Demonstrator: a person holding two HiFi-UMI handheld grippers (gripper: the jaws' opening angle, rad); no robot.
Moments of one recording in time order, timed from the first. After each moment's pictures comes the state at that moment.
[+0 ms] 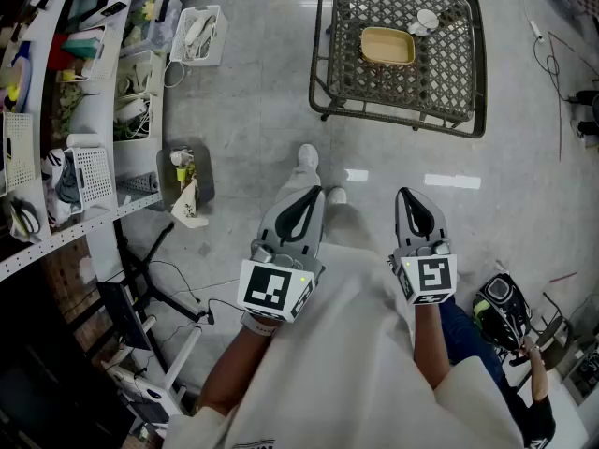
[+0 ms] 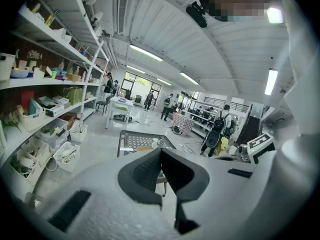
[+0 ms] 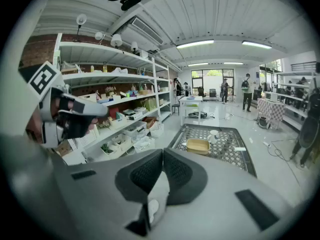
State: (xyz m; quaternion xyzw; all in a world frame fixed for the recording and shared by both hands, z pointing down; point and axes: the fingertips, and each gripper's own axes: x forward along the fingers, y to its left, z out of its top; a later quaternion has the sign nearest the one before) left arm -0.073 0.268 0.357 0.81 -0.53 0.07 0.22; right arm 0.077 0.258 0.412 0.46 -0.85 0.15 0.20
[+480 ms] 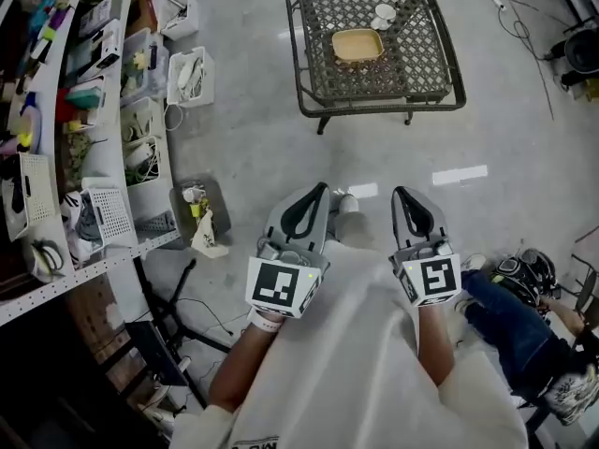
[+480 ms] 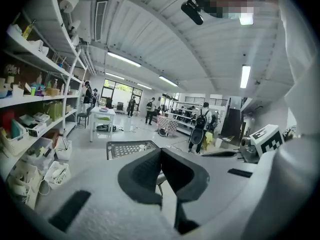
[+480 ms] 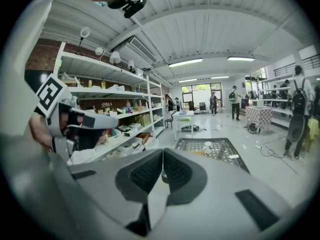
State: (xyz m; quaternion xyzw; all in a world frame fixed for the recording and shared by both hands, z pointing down) left arm -0.050 0.320 0.310 0.87 -0.47 0.08 0.15; right arm 0.078 0.331 0.348 0.50 -0.85 0.12 0.12
